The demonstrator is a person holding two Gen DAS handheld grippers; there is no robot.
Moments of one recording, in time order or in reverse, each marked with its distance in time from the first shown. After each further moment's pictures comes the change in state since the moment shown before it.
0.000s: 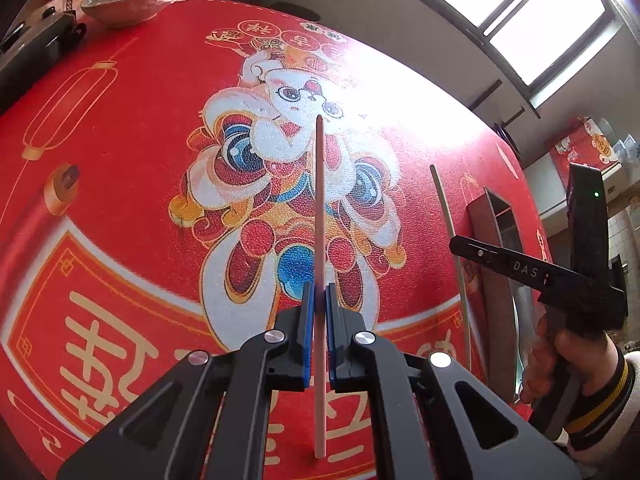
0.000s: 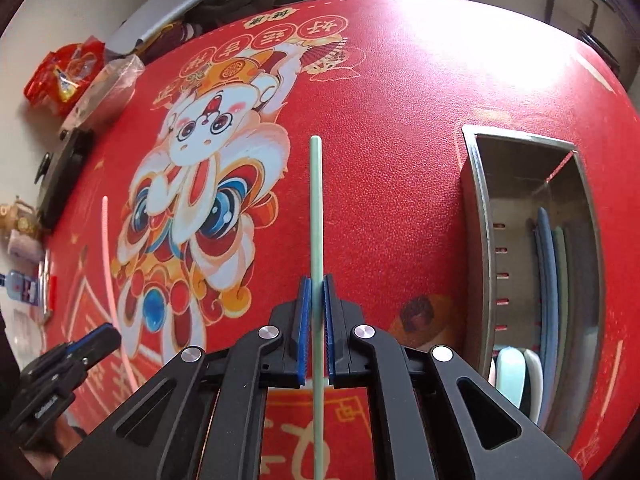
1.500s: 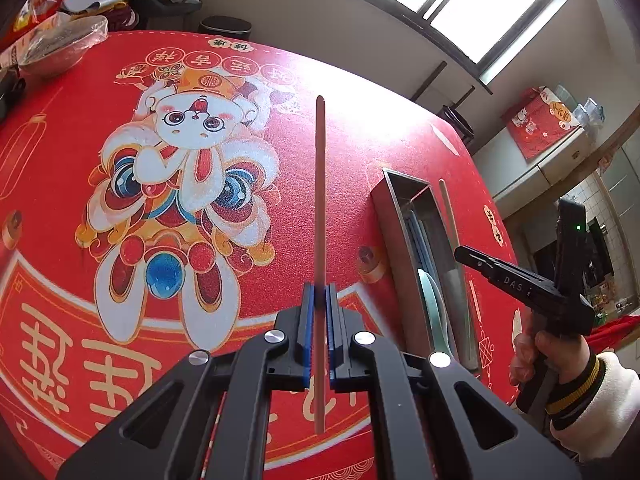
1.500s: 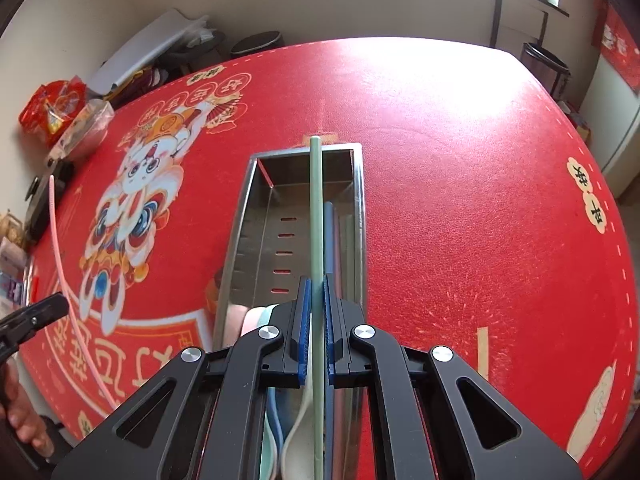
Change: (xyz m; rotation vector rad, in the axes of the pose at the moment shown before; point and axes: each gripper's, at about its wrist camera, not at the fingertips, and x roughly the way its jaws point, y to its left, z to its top) left arm -0.013 -0.097 -0.010 0.128 -0.013 -0.106; right arm -0.080 -0.123 -0.033 0.020 -0.142 -0.103
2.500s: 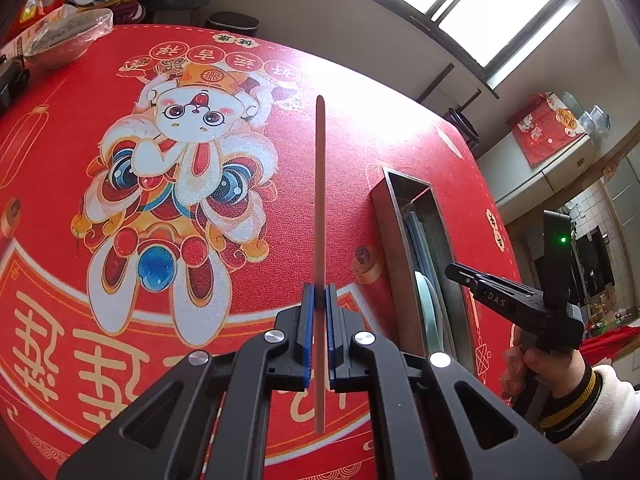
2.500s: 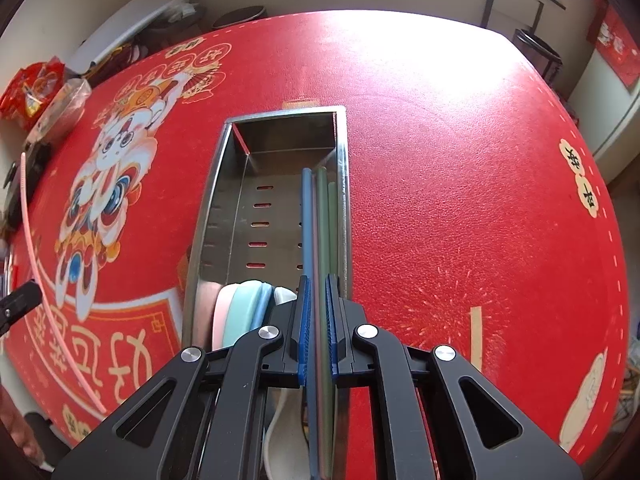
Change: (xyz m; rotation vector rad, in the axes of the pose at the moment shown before) left arm 0.003 -0.009 0.001 -0.030 0.005 0.006; right arm 0.012 0.002 -0.007 -0.002 0.079 -0.073
